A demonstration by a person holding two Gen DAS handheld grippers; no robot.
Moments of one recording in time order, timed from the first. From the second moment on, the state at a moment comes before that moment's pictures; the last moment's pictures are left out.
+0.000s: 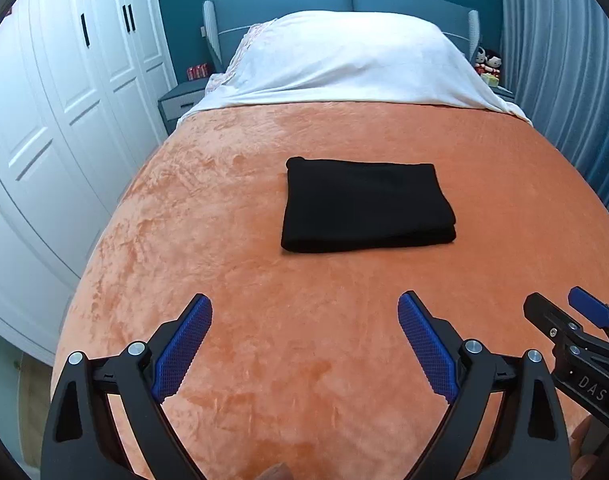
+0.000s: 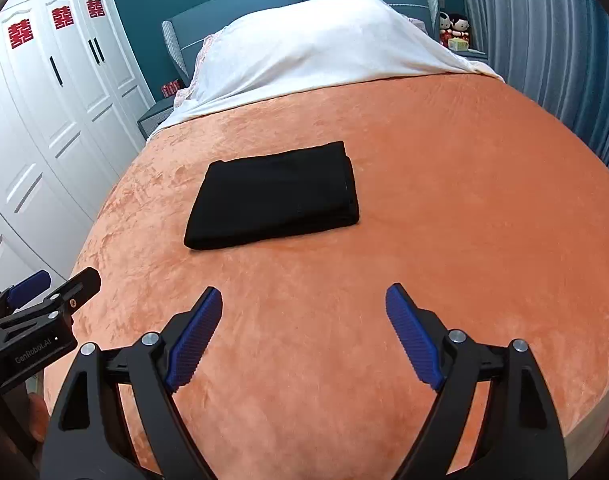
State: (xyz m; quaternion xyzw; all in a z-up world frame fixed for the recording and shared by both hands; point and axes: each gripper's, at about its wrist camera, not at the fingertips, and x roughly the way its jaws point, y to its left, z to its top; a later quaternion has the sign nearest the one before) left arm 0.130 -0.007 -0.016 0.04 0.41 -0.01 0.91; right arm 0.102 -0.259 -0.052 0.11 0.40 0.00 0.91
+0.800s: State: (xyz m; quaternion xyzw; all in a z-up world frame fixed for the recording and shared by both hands) left arm 0.035 -0.005 -0.001 0.05 0.40 -0.03 0.91; right arm 0.001 -0.233 -0.009 0.06 0.35 -0.01 0.93
